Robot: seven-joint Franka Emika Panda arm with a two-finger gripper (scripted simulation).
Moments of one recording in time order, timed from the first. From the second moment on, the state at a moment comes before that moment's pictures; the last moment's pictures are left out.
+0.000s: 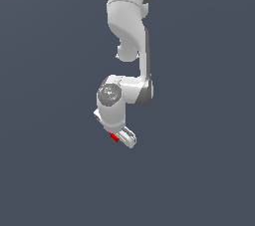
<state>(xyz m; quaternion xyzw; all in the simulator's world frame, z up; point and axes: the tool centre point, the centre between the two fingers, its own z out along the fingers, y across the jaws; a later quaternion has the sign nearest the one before) 0.065 -0.050 0.046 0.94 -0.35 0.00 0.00</state>
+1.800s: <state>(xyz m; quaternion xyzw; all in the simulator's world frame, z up) -0.040 -0.003 0.305 0.94 -0.35 0.00 0.00</state>
